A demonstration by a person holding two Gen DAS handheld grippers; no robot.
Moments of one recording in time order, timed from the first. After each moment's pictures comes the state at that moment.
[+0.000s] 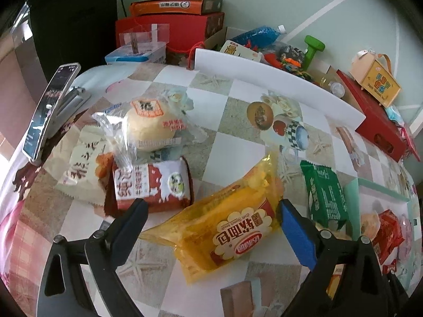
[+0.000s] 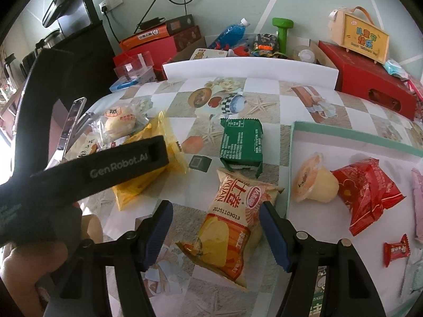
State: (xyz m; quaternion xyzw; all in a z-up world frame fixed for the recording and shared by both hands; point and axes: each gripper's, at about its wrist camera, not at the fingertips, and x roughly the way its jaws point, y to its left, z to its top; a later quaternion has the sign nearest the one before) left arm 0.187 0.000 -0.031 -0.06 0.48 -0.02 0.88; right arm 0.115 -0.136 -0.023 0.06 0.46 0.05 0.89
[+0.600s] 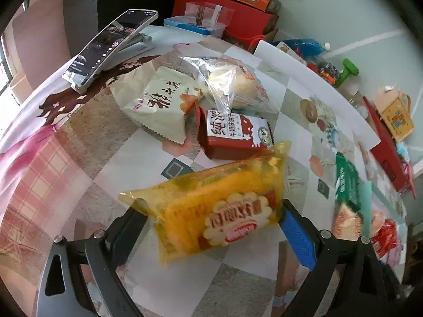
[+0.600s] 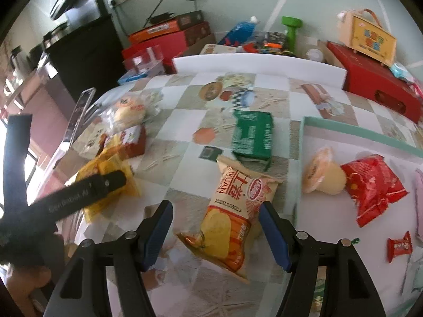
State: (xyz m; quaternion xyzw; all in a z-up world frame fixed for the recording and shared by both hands) left arm 0.140 0.064 -0.046 -0.17 0.49 0.04 0.85; right arm 0.106 -0.122 -0.023 0.04 0.46 0.08 0.88
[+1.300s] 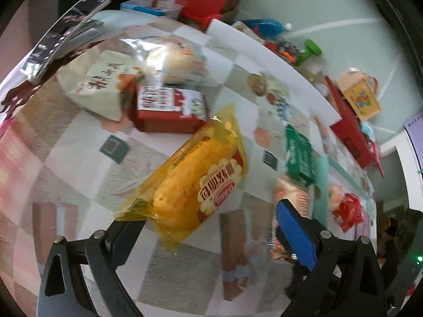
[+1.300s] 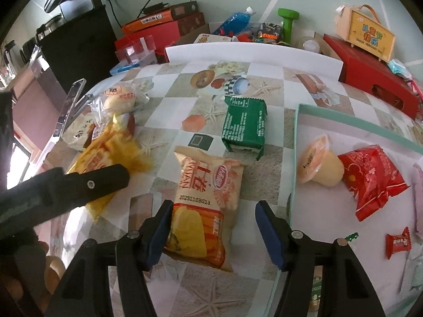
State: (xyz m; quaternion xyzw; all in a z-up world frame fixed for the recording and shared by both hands) left arm 0.139 0.035 -0.040 -0.19 0.52 -0.08 0.83; right arm 0.109 -0.129 -0.035 0.03 0.48 0.05 0.87
